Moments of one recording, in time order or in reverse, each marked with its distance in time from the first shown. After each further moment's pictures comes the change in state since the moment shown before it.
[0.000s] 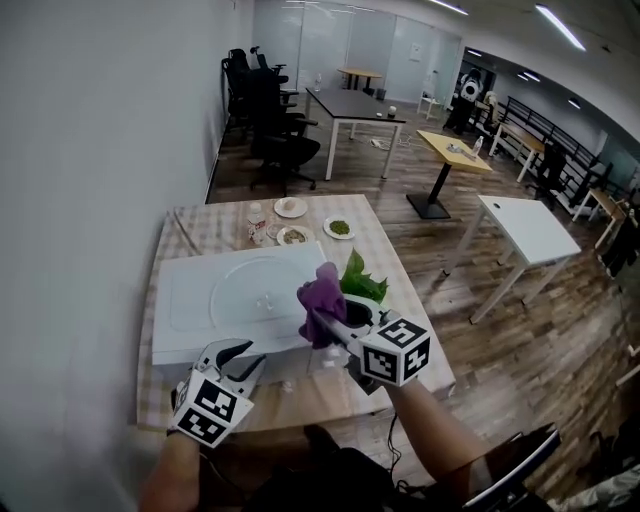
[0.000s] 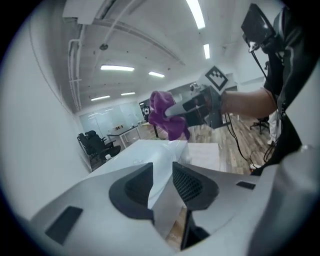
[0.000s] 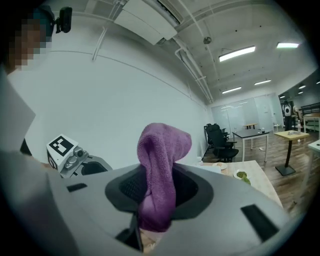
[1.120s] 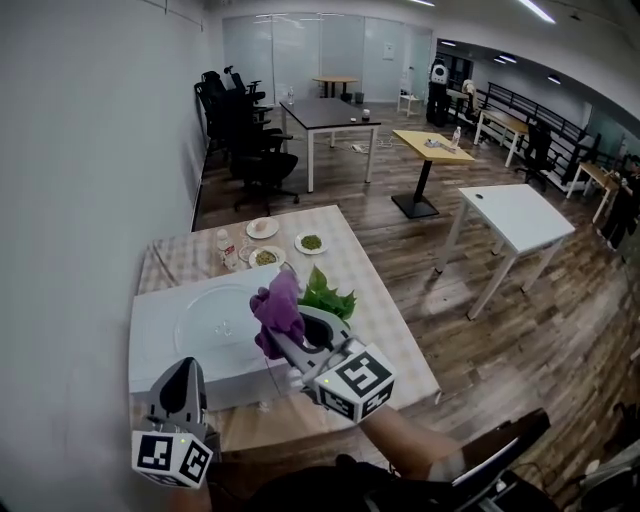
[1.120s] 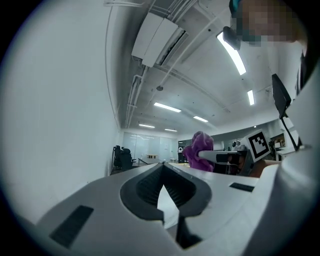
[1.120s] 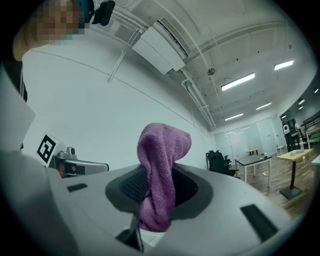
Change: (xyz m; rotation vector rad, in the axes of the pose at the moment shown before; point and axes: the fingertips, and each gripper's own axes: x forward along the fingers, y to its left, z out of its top) left arm -0.063 0.019 0.095 -0.417 -0.491 0.410; right arm -0.055 0.000 0.058 -0.115 -0.297 0.000
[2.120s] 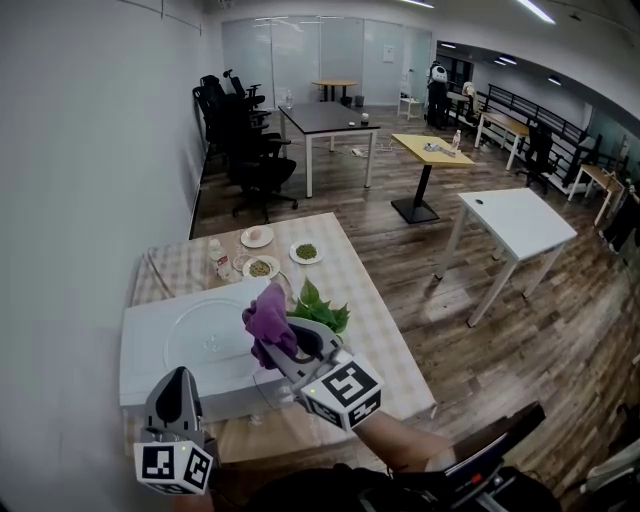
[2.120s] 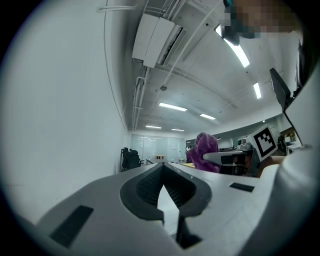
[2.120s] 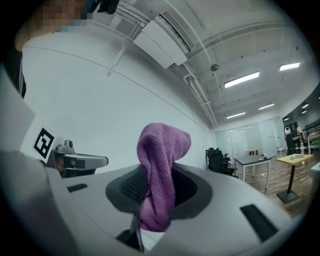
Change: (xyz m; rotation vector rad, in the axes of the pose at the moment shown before) left arm 0.026 -0.005 -0.008 0.025 -0.004 0.101; right arm 0.004 -0.030 -0.015 -0.037 0.061 0.013
